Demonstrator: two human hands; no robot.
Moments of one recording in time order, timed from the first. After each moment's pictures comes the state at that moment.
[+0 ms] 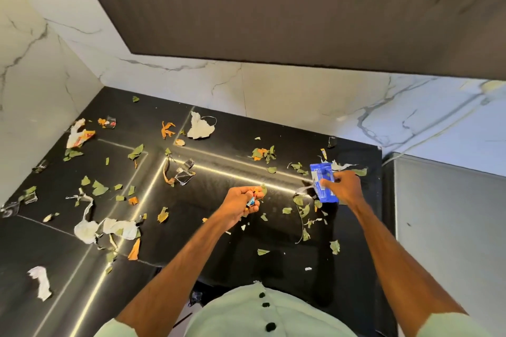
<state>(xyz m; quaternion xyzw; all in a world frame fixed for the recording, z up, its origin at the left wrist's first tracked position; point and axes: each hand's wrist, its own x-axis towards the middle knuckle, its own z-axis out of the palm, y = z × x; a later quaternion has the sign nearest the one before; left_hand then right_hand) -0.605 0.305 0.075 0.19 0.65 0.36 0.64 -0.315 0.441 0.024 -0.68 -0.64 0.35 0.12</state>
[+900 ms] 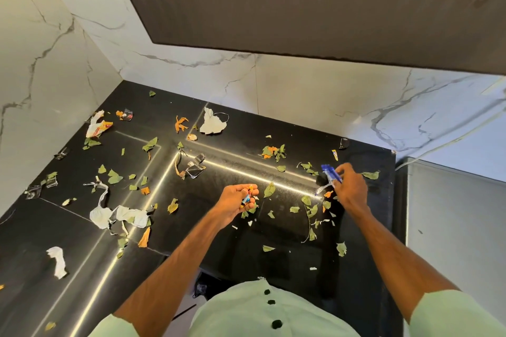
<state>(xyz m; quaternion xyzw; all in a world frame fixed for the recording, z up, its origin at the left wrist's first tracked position) -0.629 0.288 0.074 0.15 0.67 0.39 0.62 -0.329 0.433 0.017 -0.66 -0.69 0.24 0.15</state>
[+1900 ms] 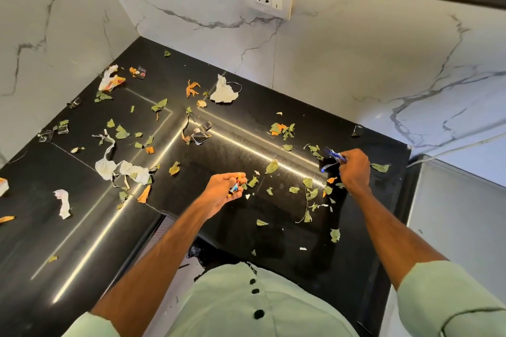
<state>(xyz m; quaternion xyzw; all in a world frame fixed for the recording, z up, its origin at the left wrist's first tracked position) -0.625 0.237 0.066 0.07 0.70 0.42 0.57 -0.333 0.460 0.007 -0.63 -0.73 0.22 0.12</state>
